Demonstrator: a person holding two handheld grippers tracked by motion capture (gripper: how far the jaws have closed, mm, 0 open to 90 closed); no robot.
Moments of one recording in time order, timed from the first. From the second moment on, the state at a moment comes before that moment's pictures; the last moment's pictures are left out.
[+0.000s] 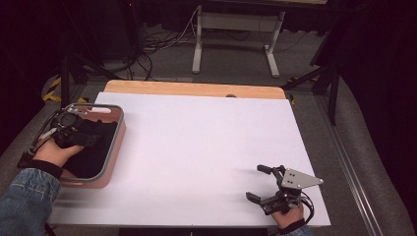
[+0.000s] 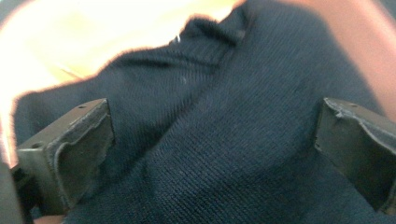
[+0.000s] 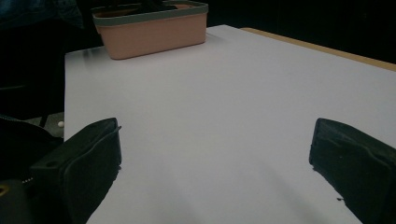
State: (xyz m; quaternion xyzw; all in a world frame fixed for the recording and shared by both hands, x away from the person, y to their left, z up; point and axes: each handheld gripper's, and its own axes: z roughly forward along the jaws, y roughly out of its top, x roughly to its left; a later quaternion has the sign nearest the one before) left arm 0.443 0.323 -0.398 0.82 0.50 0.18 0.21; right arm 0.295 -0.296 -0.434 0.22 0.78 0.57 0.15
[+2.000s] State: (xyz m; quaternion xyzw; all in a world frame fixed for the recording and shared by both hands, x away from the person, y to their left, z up) left arm 0.432 0.331 -0.413 0.83 0.49 0.10 0.25; right arm 0.297 -0.296 -0.436 0.22 0.78 0.58 0.13
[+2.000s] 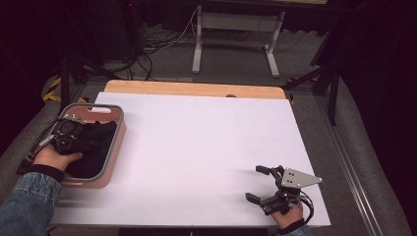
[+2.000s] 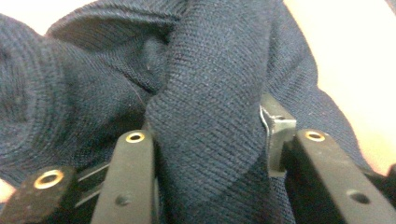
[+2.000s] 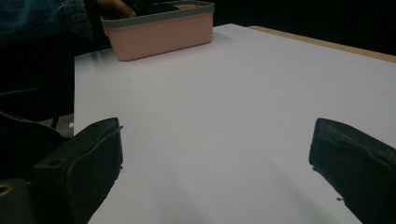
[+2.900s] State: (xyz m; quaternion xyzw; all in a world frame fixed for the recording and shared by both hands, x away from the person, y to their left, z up) left arm 0.410 0.339 -0.377 0.76 0.50 0.20 0.36; right arm 0.297 -0.295 -0.437 0.22 0.78 0.57 0.13
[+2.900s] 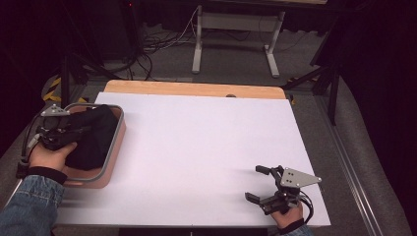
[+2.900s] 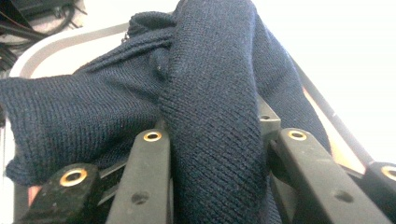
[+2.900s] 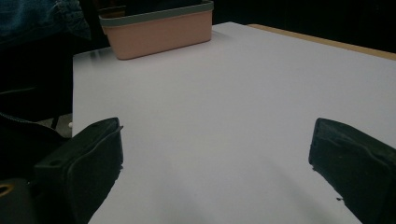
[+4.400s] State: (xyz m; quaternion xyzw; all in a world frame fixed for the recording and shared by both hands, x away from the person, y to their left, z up) left arm 0.364 0.344 -0.331 0.64 0.46 0.26 0.56; right arm 0.298 -0.294 -0.437 0.22 0.78 0.57 0.13
